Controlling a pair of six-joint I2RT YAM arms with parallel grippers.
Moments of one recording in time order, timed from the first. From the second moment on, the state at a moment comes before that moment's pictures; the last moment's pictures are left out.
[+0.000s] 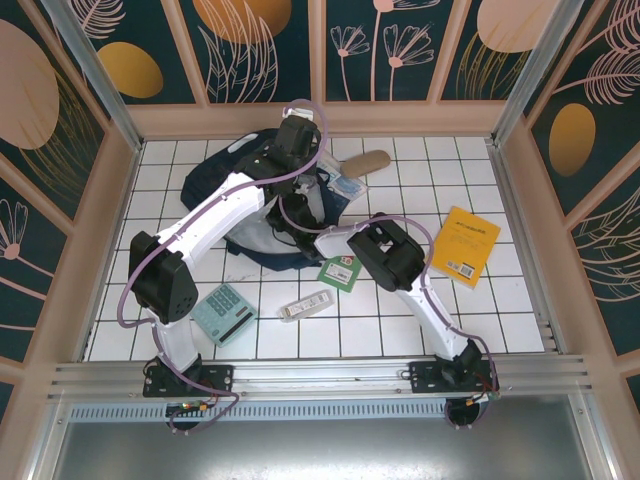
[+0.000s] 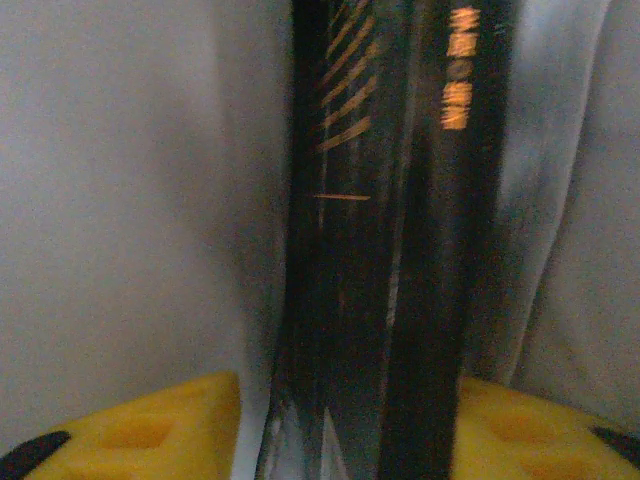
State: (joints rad) left arm -0.64 1.85 1.76 -0.50 -0.43 -0.23; right arm 0.84 2.41 1.51 0.70 0.06 1.44
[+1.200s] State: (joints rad) left arm -0.63 1.85 1.76 -0.50 -0.43 -0.23; right arm 0.81 2.40 1.58 0.55 -0.16 1.34
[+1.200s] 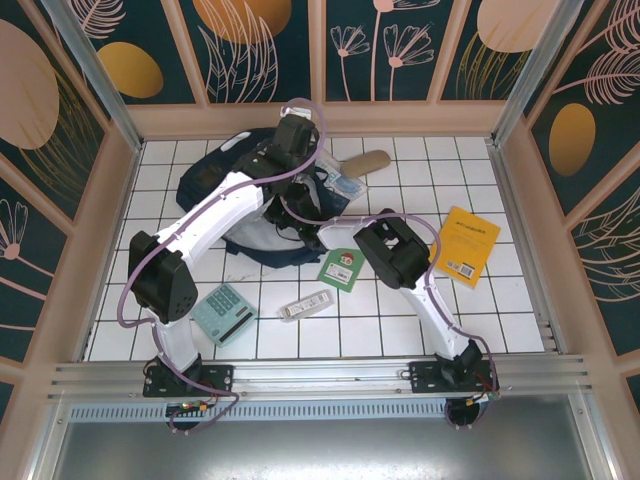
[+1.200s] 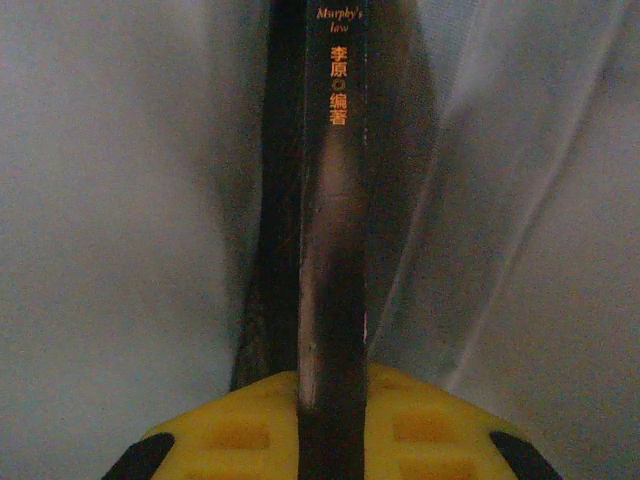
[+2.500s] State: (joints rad) left arm -0.62 1.85 1.76 -0.50 -0.43 -0.25; right arm 0.84 2.38 1.57 0.54 0.08 1.36
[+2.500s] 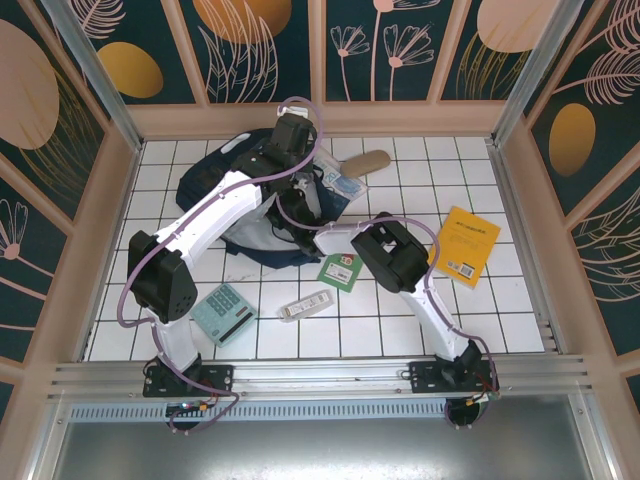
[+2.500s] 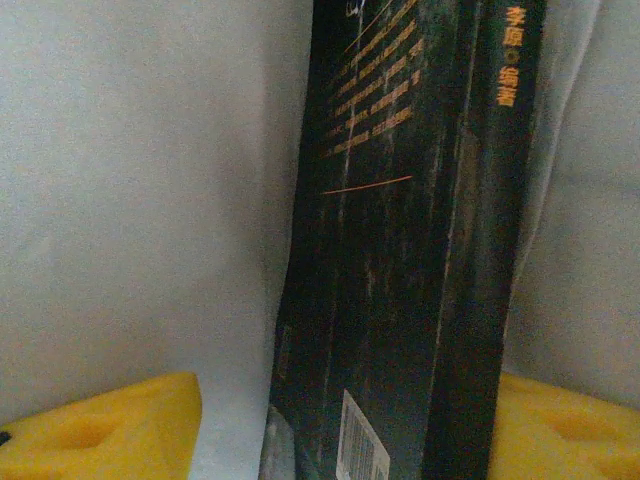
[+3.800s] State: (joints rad) left arm -0.61 1.85 1.76 -0.49 -0.45 -0.25; right arm 0.78 1.76 1.04 0.30 0.02 1.19
